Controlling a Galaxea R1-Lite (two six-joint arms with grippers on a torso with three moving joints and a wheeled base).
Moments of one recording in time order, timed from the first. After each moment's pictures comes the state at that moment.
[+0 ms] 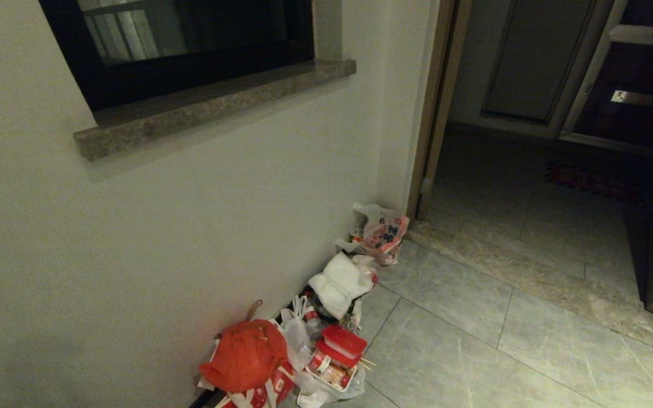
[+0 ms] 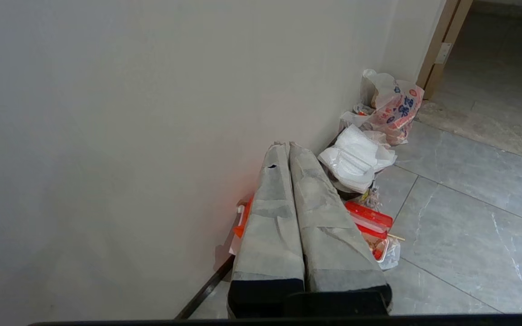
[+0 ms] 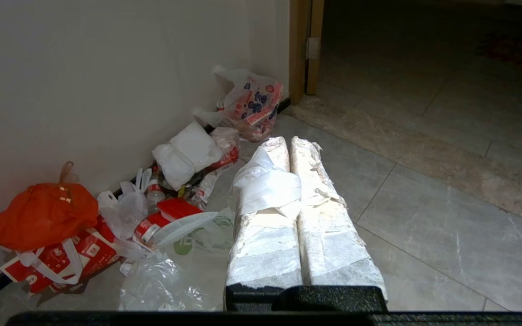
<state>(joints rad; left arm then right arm) 0.00 0.00 0.00 0.01 0.01 -0.01 0.00 0.00 0.00 -0.01 0.00 0.00</state>
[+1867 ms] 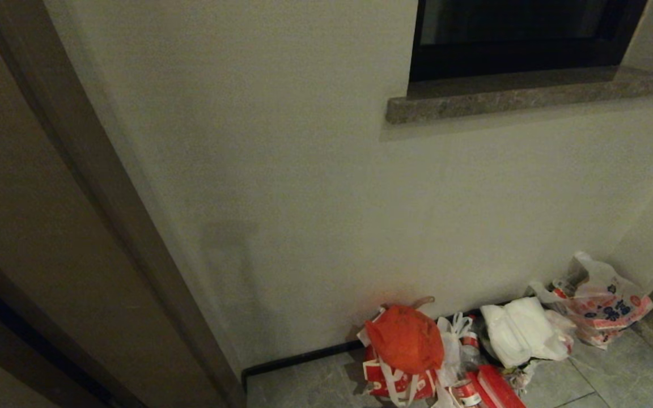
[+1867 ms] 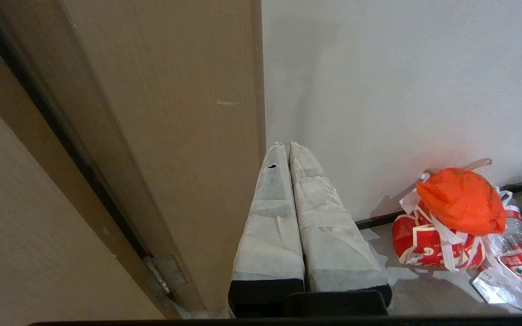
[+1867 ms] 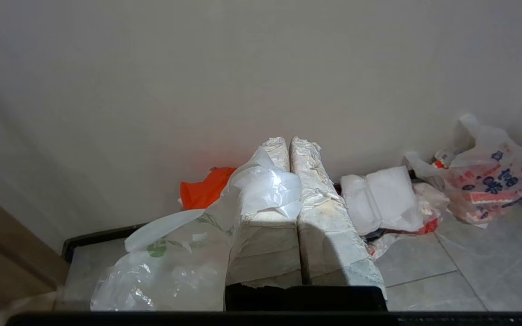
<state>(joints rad) 0.00 0.00 0.00 0.01 0.01 -0.01 0.00 0.00 0.00 -0.01 0.00 0.00</state>
